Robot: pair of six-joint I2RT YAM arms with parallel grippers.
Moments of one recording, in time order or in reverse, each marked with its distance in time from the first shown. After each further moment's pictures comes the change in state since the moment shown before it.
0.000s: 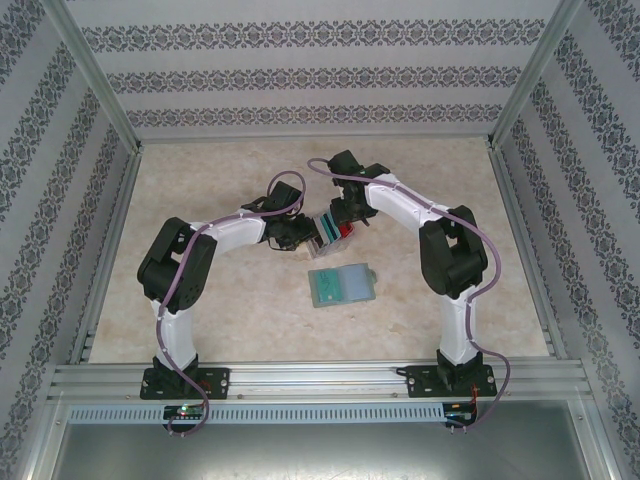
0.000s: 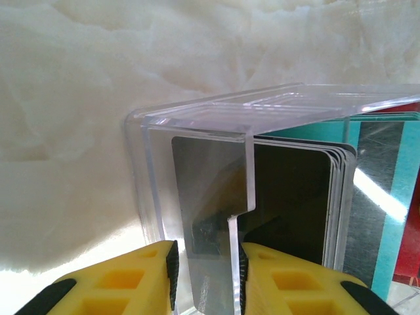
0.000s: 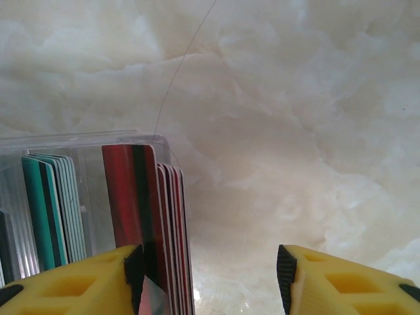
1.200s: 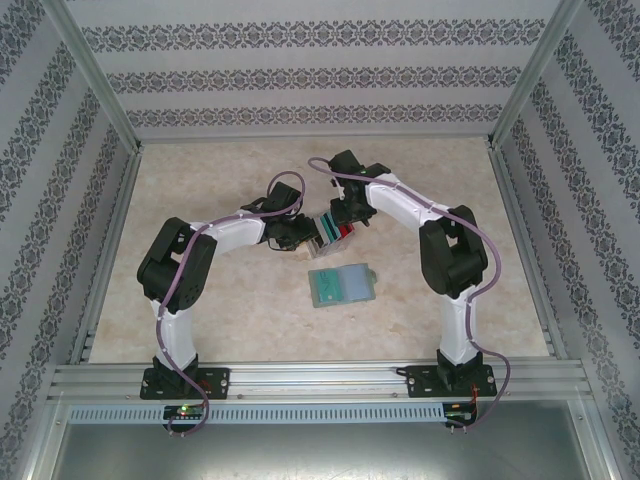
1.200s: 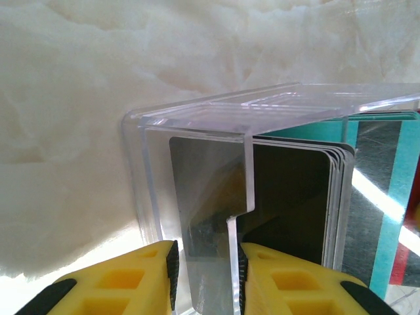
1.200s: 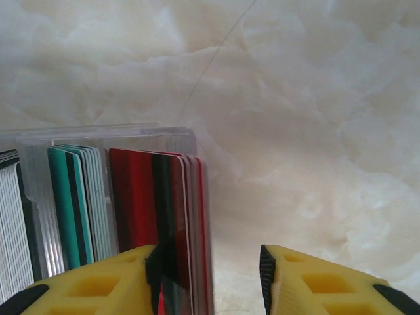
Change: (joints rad) left arm 0.000 0.000 -0.012 0.024 0.016 -0.003; right arm -0.002 0.008 0.000 0.001 -0.074 0.000
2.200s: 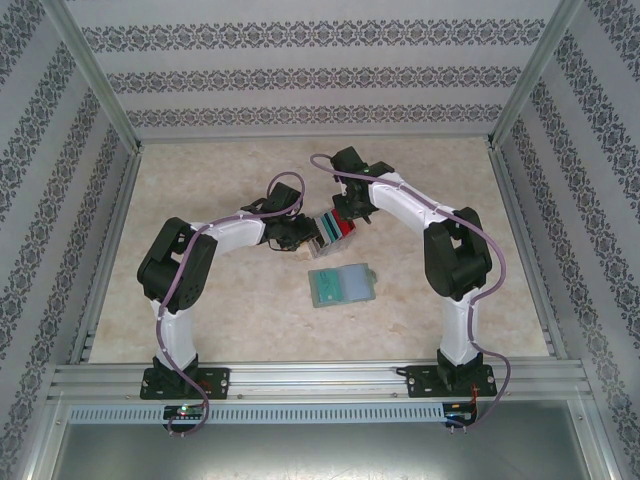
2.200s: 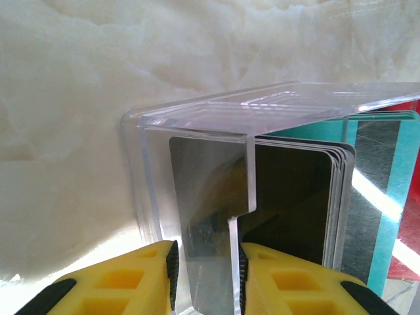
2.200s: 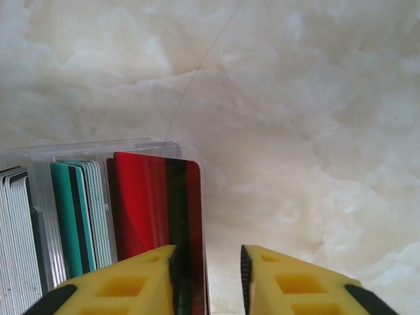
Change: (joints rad) left arm 0.000 0.000 -0.009 0.022 0.008 -0.021; right arm -0.006 -0.035 -0.007 0.018 0.040 -0.003
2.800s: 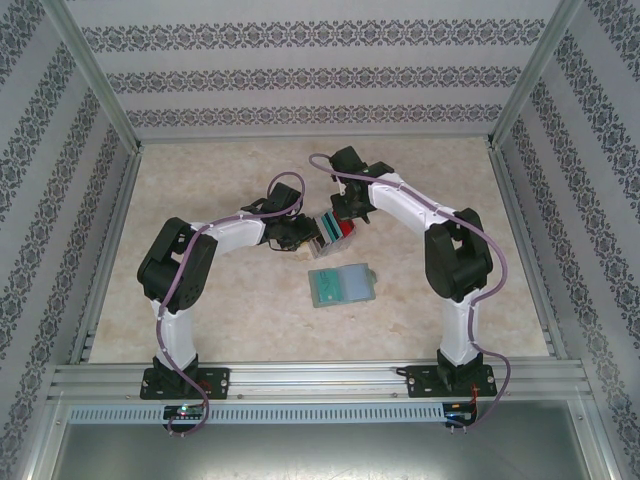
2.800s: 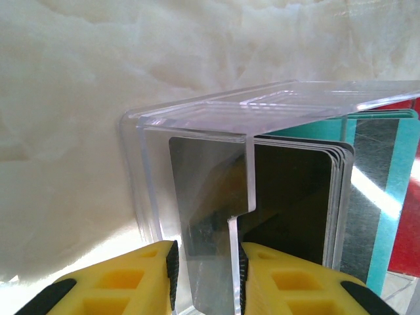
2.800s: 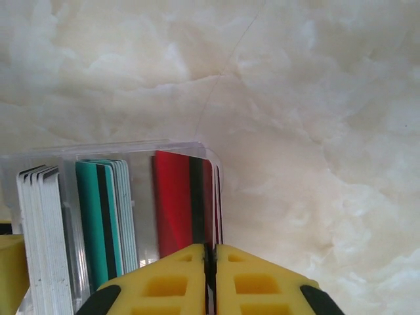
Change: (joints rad) left arm 0.000 0.000 -0.002 0.006 0.004 0.000; right arm 0.009 -0.017 0.000 0.006 -0.013 -0.003
